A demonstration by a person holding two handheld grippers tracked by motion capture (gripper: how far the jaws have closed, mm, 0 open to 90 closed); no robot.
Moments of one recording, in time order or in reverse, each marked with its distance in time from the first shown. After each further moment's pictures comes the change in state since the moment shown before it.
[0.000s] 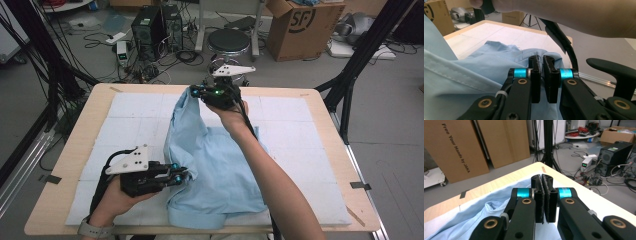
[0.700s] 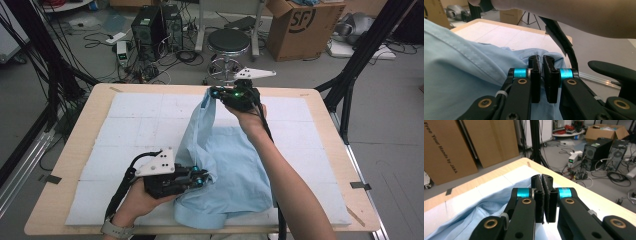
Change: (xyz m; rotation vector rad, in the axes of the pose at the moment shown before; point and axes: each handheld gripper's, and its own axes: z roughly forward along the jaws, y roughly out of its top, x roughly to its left) left arm -0.013 0.004 0.047 0.029 -0.018 0.006; right arm -0.027 -0.017 -0.035 0.008 -0.083 0.023
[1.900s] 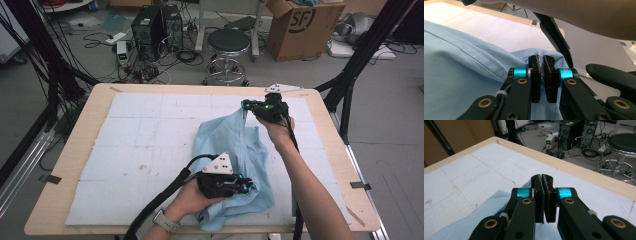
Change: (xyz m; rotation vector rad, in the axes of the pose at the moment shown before) left arm -0.013 -0.001 0.117 0.115 -0.098 -0.065; right arm -0.065 -0.063 -0.045 0.096 -0.155 0.073
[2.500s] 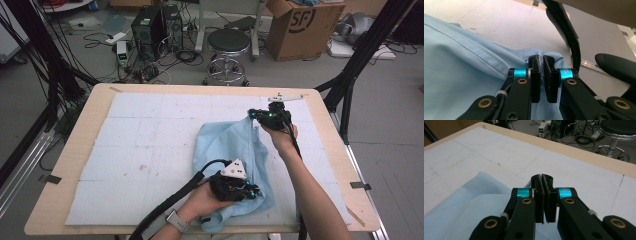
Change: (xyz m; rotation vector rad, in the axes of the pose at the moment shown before) left arm 0.002 -0.014 0.039 0.112 -0.005 -0.017; right arm -0.021 -0.035 0.005 0.069 -0.050 0.028
